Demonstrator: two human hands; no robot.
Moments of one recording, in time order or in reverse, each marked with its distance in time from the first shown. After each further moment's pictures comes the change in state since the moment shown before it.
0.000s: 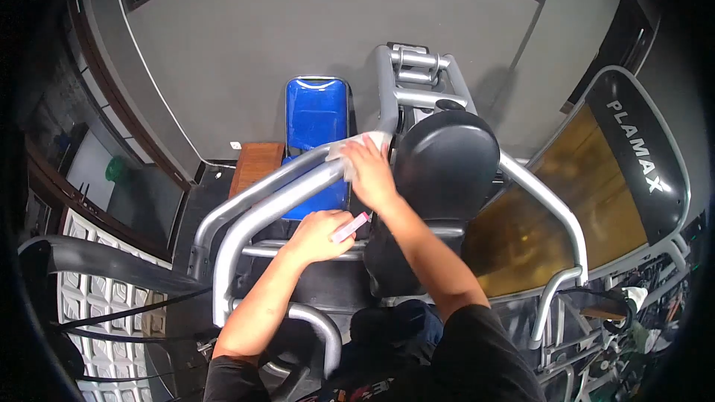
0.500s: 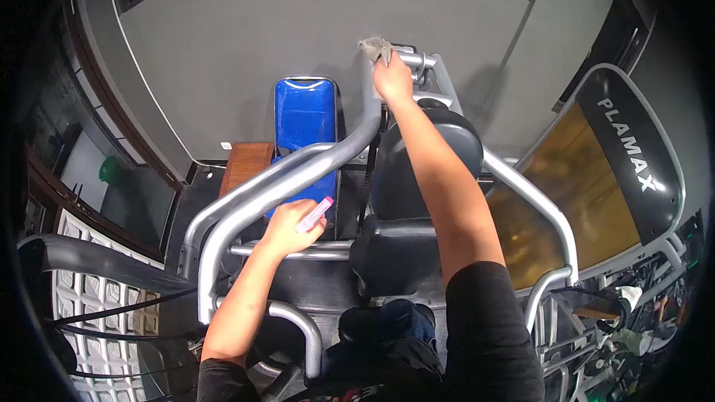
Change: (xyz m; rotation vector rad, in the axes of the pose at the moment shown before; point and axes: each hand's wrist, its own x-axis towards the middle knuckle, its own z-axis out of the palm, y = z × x) left_hand 0.001 -0.005 -0.006 -0.031 0.213 -0.032; right_hand 0.156 0.072 -0.101 0.173 0.458 0.491
